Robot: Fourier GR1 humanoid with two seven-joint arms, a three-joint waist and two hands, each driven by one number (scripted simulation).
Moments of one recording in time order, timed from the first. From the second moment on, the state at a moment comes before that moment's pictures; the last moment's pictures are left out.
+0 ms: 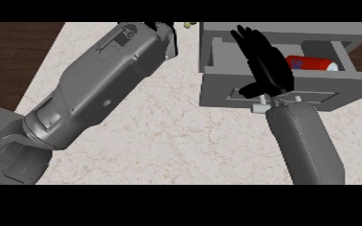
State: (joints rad) left arm -1.31 0.21 -0.59 -0.73 0.92 0.82 -0.06; right arm -0.55 -0.12 0.03 -1.25 1.16 -0.06 -0.08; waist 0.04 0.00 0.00
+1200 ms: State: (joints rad) left arm -1.14 0.40 -0.57 -1.04 0.83 0.83 0.07; right arm -0.96 -0.17 -0.14 -0.46 1.30 -0.60 -0.14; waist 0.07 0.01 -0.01
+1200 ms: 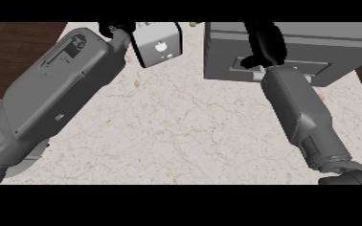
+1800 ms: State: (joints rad) left arm -1.13 0.45 -0.56 -1.12 0.80 0.83 0.13; right arm -1.12 -0.22 -0.19 -0.25 1.31 -0.65 -0.12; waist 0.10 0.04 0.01
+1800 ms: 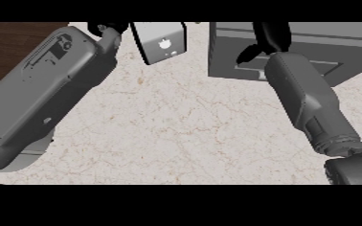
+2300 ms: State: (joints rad) left arm -1.08 0.47 -0.56 -1.19 0.79 0.83 0.16; right arm -1.19 -0.21 -0.29 -0.18 1.21 -0.54 -0.25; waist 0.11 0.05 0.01
